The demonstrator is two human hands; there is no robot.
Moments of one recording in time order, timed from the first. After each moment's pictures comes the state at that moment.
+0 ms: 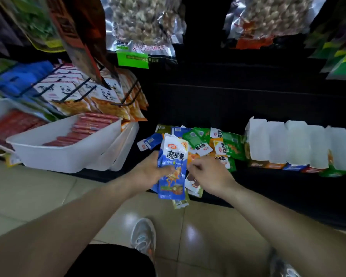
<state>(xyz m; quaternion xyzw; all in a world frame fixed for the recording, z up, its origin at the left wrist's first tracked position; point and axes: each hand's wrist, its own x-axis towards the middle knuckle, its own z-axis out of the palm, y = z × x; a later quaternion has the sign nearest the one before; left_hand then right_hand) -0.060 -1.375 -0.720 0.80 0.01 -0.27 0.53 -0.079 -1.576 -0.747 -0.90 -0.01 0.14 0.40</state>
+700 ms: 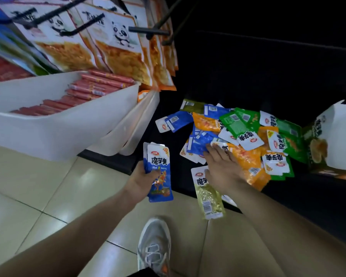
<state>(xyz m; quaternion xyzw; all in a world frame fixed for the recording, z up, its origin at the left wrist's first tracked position) -0.013 -1.281 -0.921 0.72 0.29 -0.17 0.60 0.027 -1.526 -0.961 -0.97 -0.15 0.19 0.01</state>
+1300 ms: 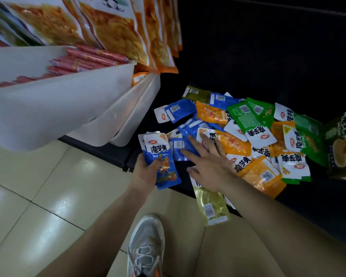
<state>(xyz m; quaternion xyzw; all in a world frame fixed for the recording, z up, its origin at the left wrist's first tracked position) 0.004 -1.311 -0.974 0.65 0.34 -0.05 0.67 0.046 -1.504 -0.990 -0.95 -0.27 0.14 0.07</state>
